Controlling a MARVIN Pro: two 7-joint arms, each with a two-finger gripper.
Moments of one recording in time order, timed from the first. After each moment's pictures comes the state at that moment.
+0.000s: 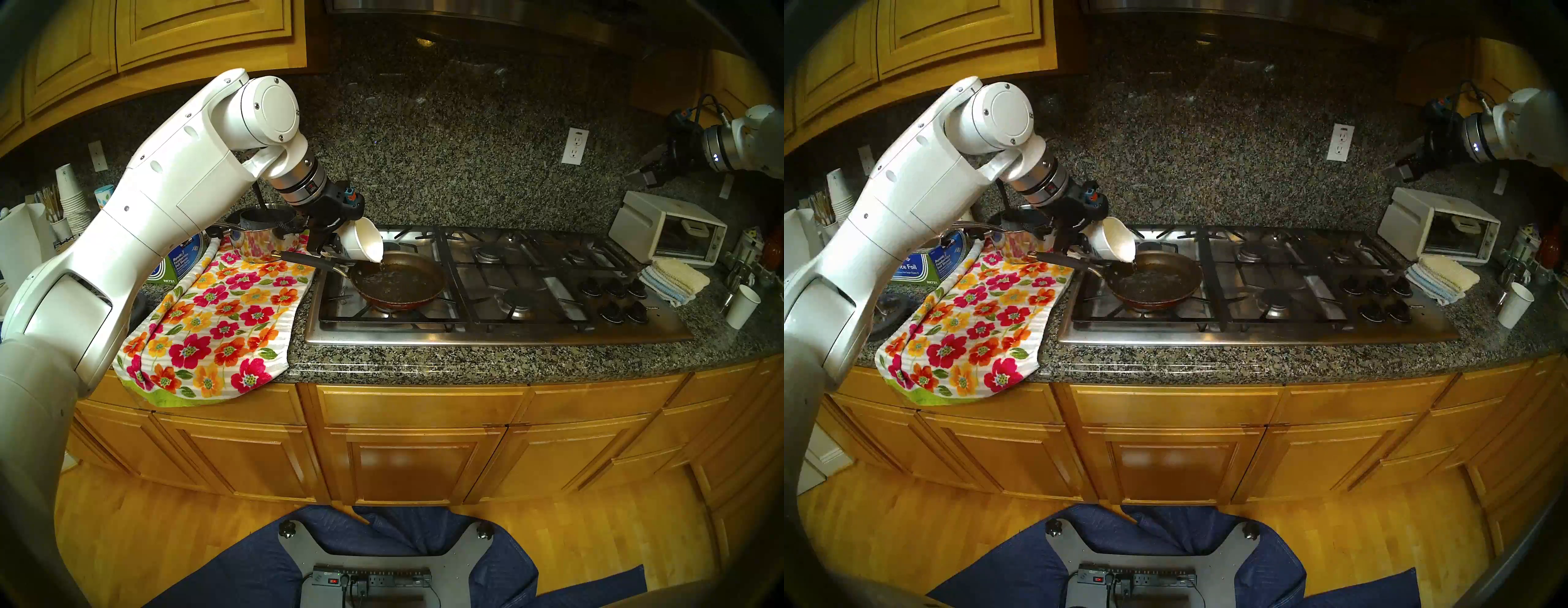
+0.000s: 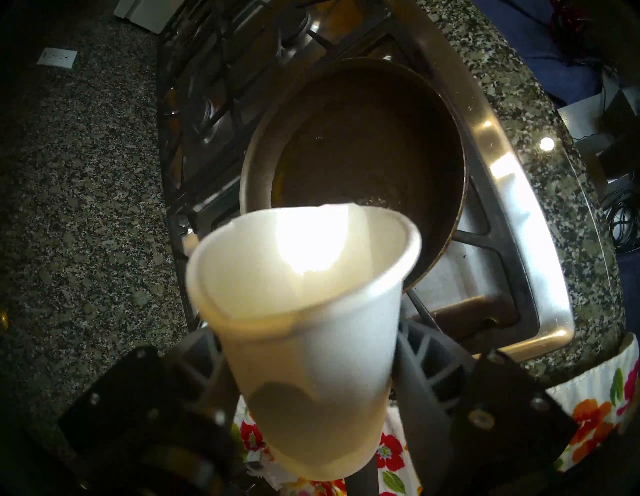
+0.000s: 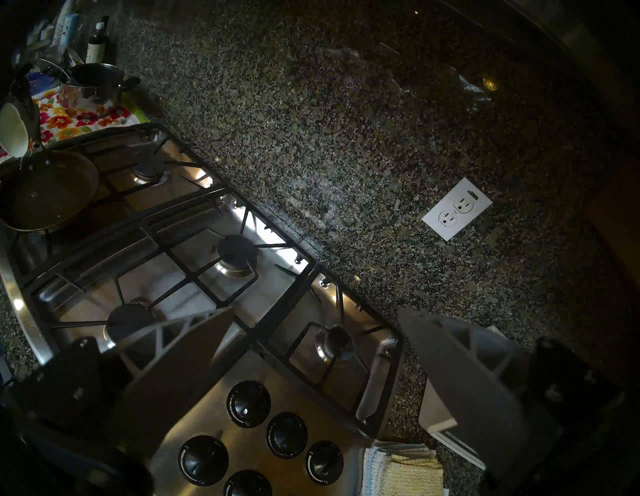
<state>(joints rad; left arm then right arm) 0.27 -1.01 -0.73 -1.36 0.35 0.20 -1.45 1.05 -1.06 -2.01 -1.02 2.20 -0.24 0.87</state>
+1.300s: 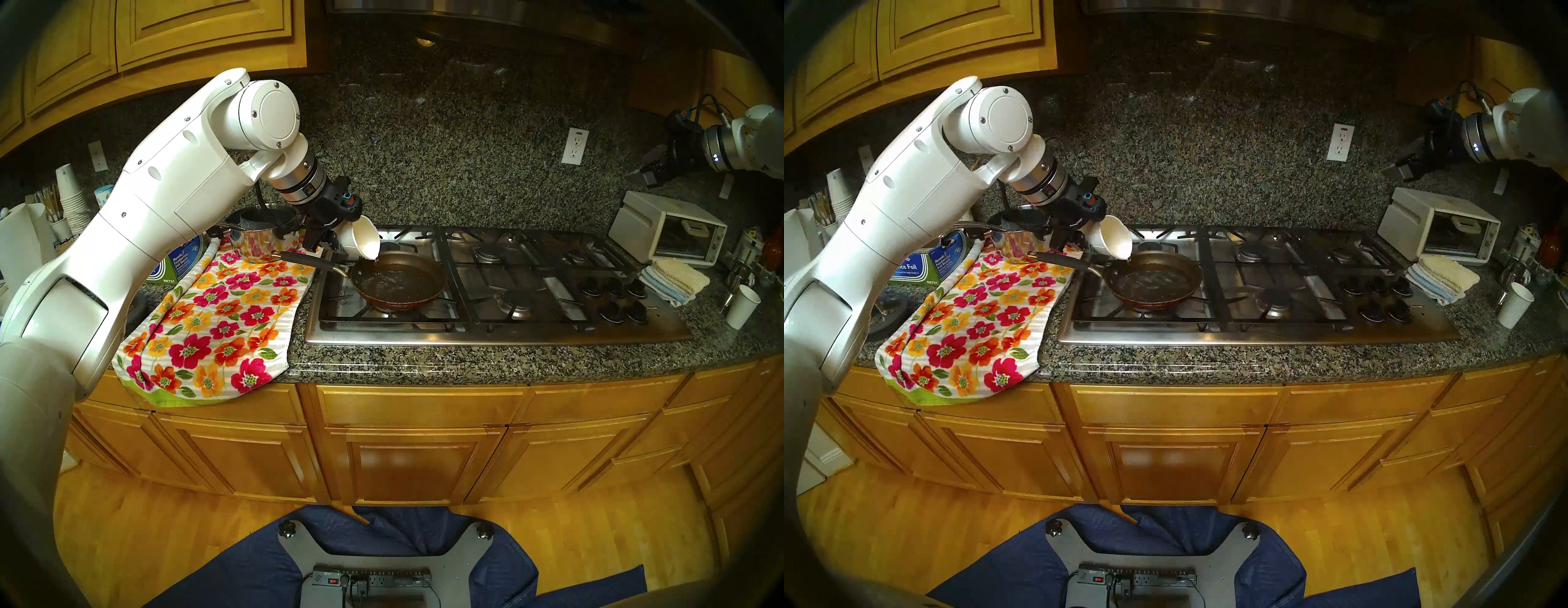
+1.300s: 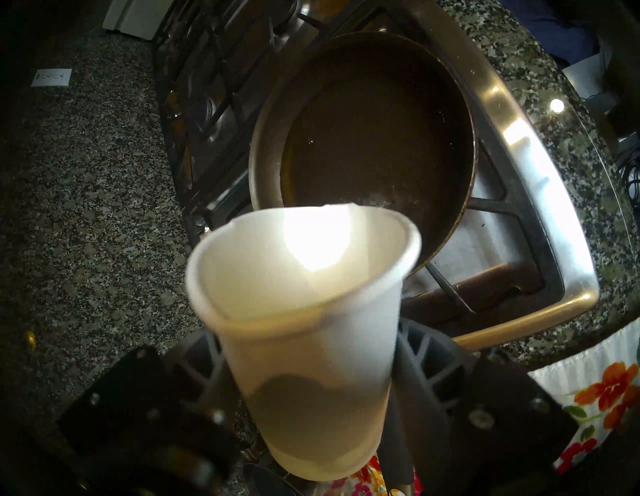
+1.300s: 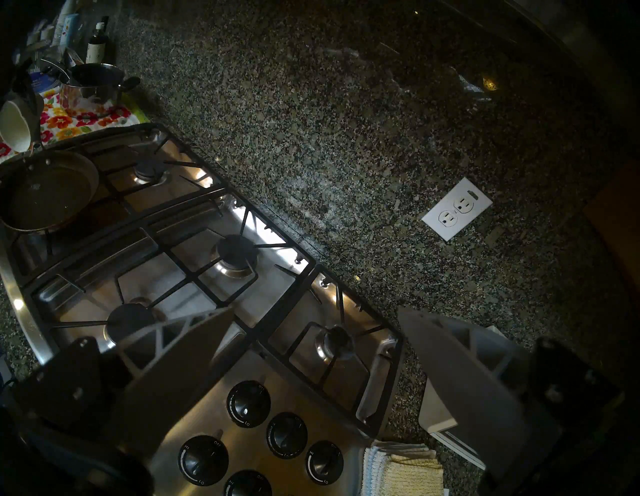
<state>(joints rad) 0.29 -0.99 -0.73 -1.42 0.41 0.13 -1.42 1.05 -1.06 -2.01 -1.02 2.20 -0.24 0.87</state>
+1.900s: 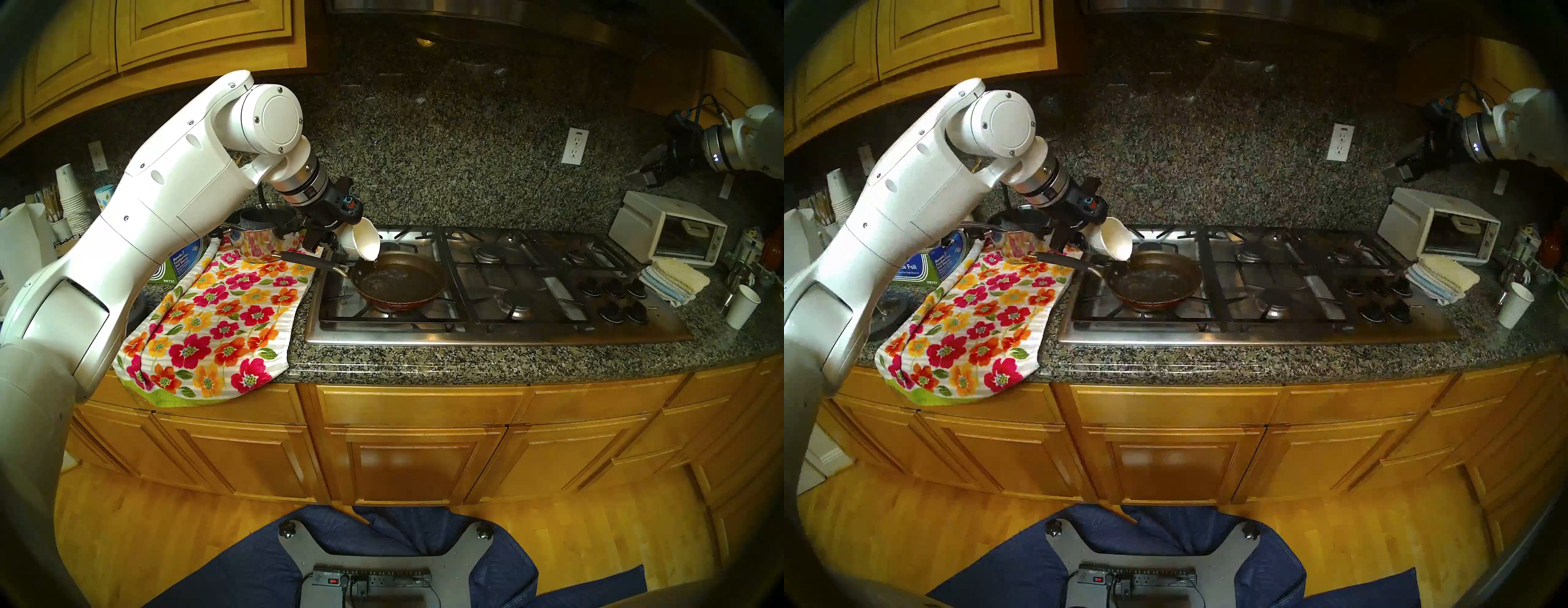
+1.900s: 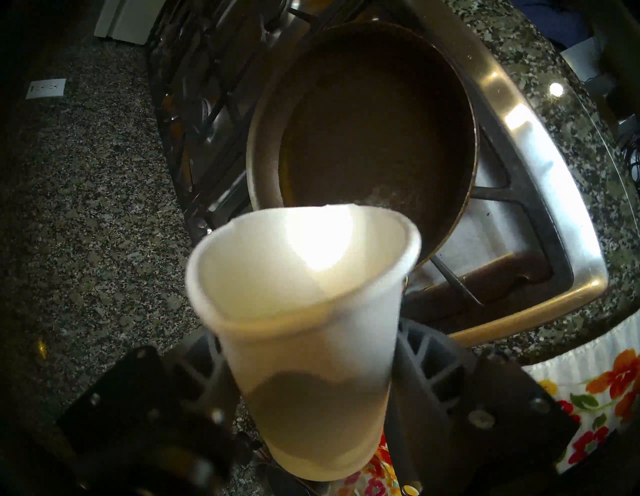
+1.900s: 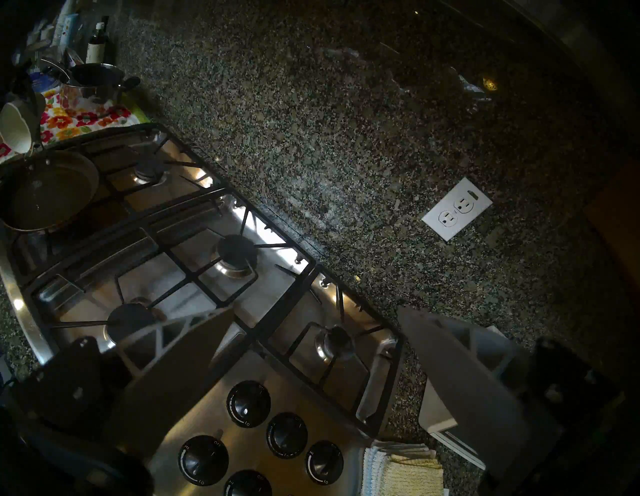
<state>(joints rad) 0.29 -0.99 -0.72 -1.43 0.44 0.10 -1.40 1.05 -1.06 -2.01 -1.02 2.20 -0.24 0.87</state>
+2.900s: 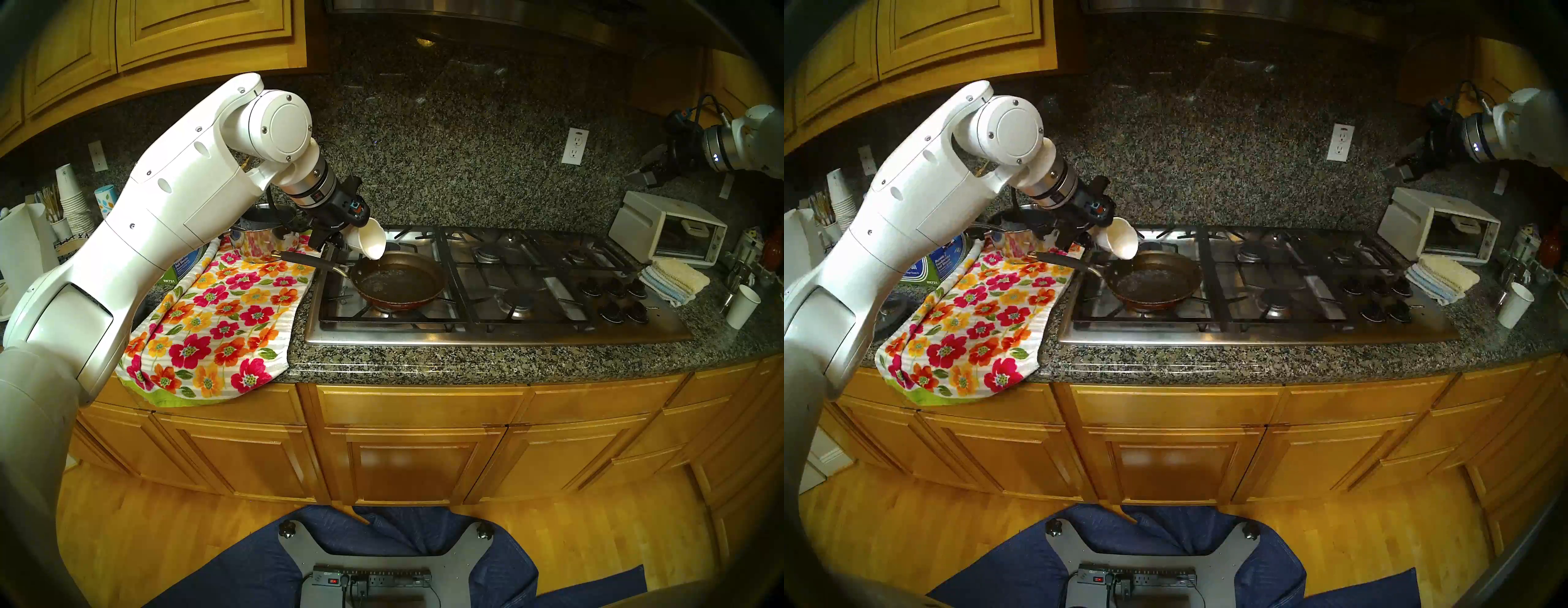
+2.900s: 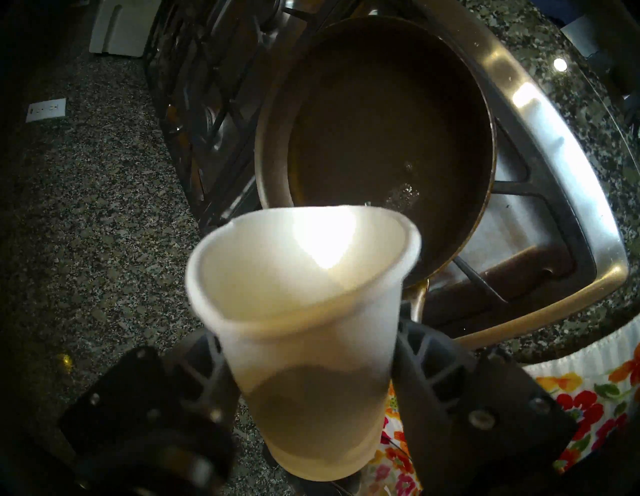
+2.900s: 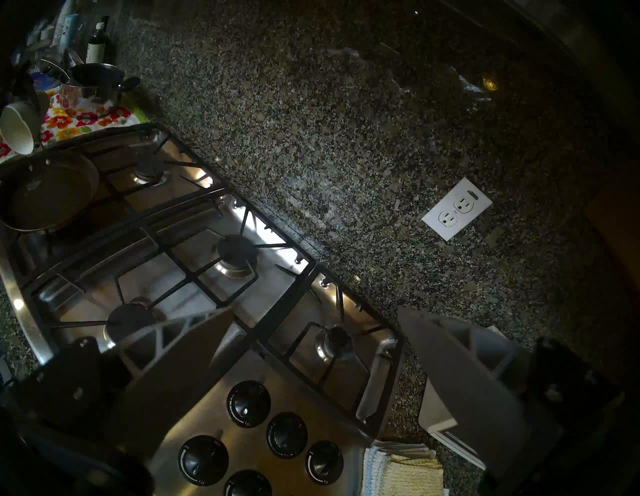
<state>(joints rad) 0.31 -1.00 -0.72 -1.47 0.50 0.06 -1.37 1.05 -1.06 -2.01 -1.02 2.20 -0.24 0.87</state>
